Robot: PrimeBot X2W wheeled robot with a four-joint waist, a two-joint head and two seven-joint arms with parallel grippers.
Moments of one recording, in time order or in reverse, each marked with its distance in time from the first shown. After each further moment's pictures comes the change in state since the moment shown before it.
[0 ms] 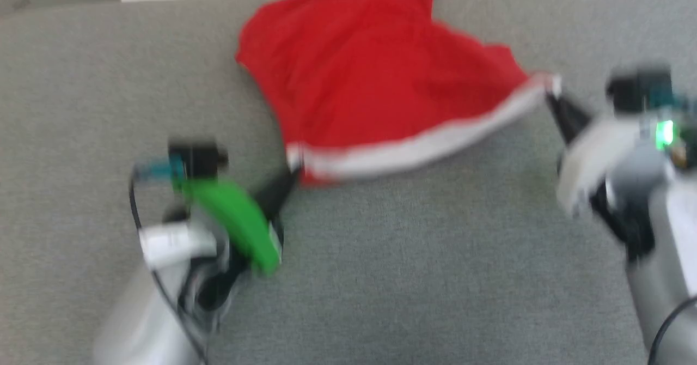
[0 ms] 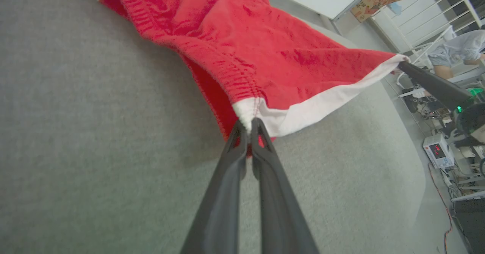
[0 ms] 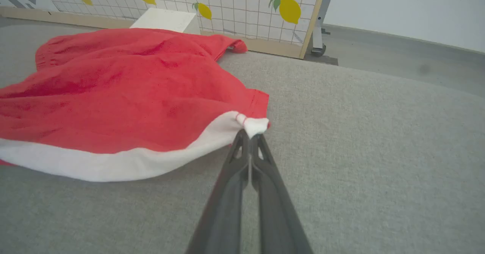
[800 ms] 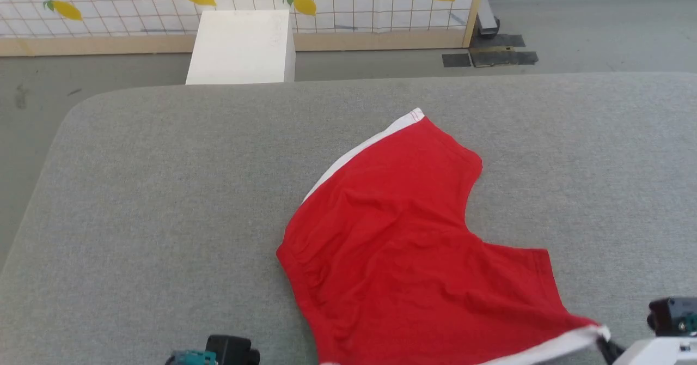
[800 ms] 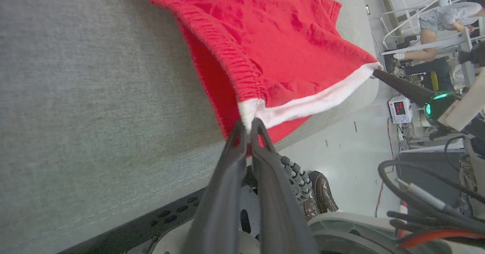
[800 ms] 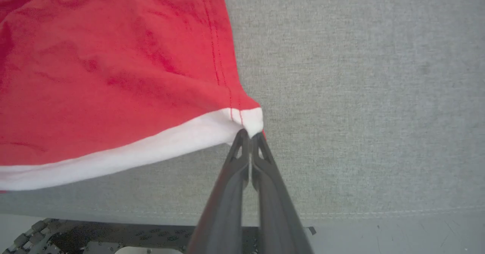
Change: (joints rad) left arm 0.619 0.118 -0.111 -0.380 -0.105 0.119 0.123; right arm 0.797 0.158 -0.287 -0.478 -0.056 0.000 0.390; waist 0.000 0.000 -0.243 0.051
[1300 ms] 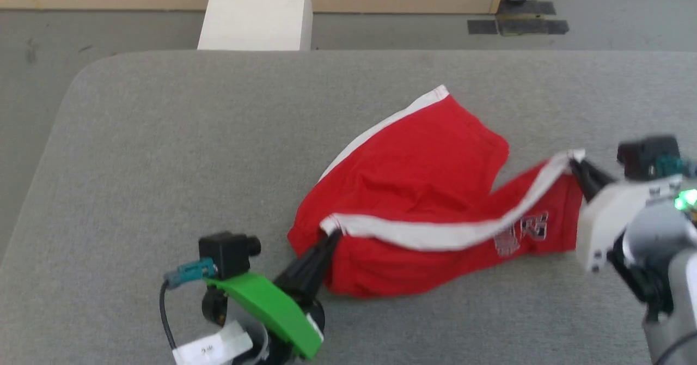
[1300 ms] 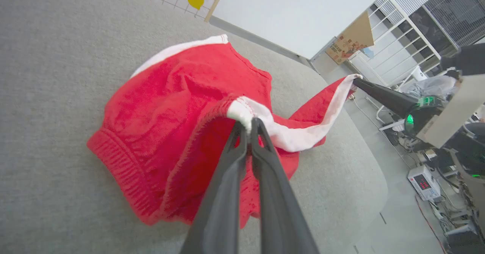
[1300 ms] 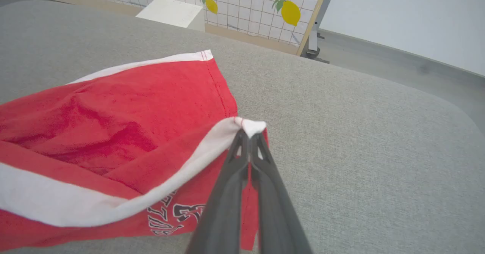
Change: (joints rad) left arm -0.291 -0.174 0.049 0.113 0.167 -0.058 -0.273; right arm -0.517 -0.142 0.194 0.204 -0.064 0.000 -0.211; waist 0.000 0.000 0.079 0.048
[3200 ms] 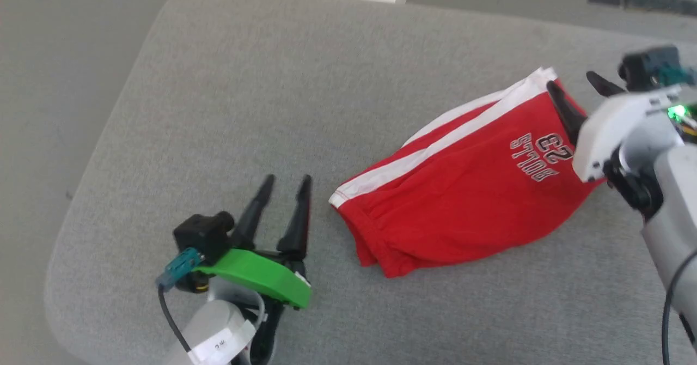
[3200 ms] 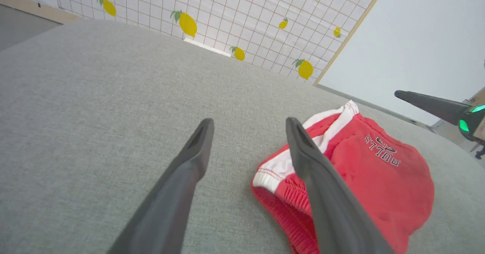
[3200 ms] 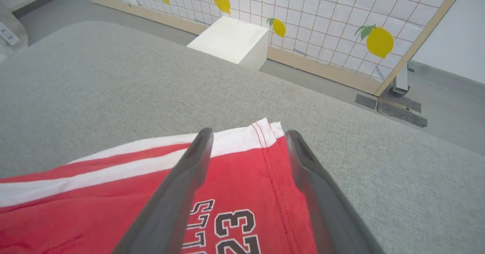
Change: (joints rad) left arm -0.149 -0.065 0.046 0.252 0.217 0.073 -0.354; right arm -0.510 -0.133 0.282 0.707 0.261 0.000 -0.392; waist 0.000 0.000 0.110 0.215
